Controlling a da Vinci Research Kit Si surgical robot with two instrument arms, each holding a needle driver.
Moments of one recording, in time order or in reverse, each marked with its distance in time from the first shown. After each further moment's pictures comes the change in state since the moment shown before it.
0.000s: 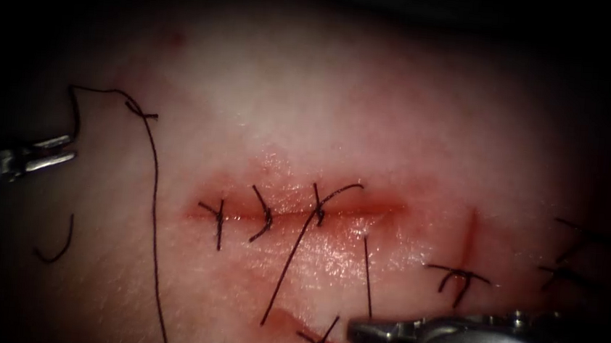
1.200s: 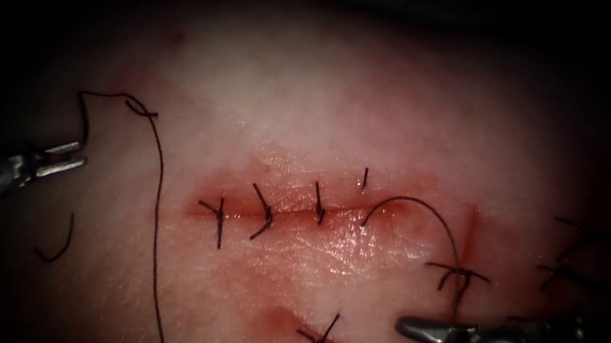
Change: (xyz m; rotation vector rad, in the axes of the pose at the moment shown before) right arm -0.003 0.005 -0.005 -0.073 -0.061 -0.123; left arm 0.000 0.001 0.001 -0.029 -0.015 0.010
